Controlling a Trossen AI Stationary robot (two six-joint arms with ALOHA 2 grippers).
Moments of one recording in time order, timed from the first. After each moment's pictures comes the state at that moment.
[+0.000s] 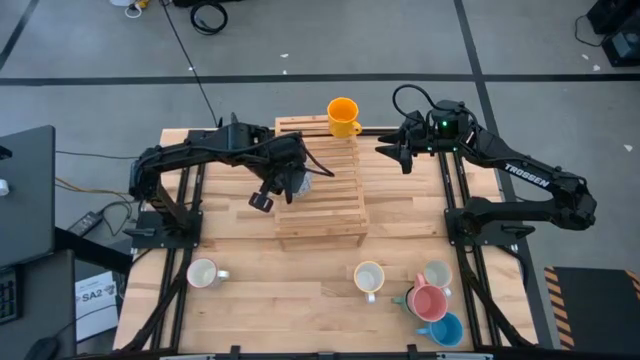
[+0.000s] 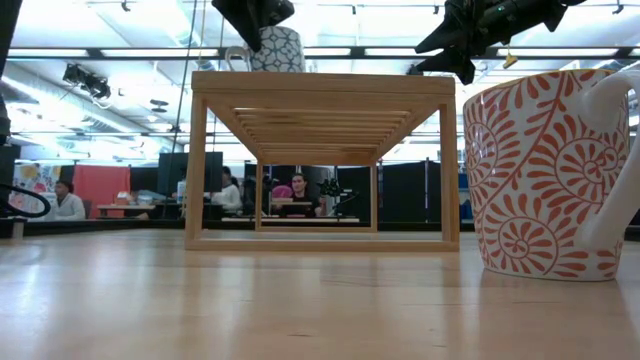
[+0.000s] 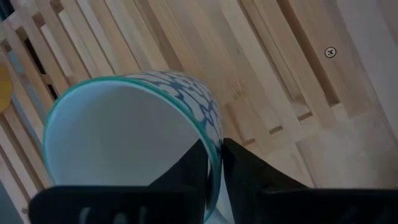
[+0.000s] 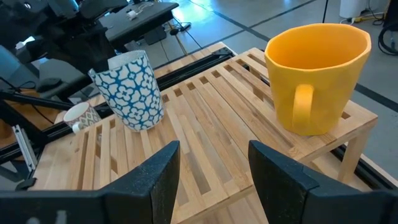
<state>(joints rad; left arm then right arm) 0.13 1.70 1.89 -1.40 -0.05 0.61 -0.62 0.95 0.90 -0.29 -0.41 0.16</state>
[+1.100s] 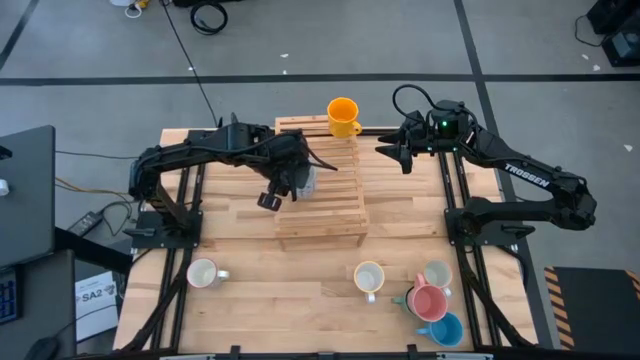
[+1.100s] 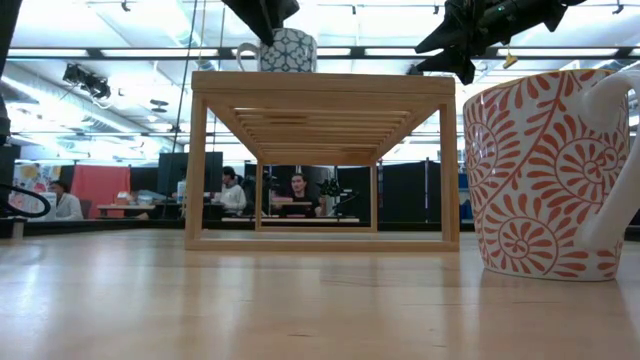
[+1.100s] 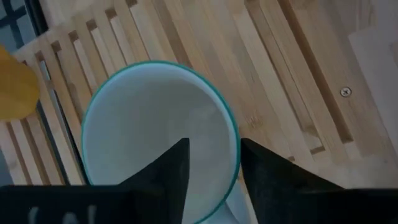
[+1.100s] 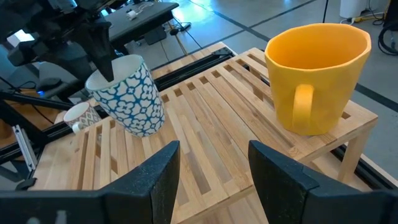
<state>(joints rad) 0.13 1.70 1.89 -1.30 -0.05 0.53 -0.62 0.95 0.90 -0.29 -0.41 0.16</state>
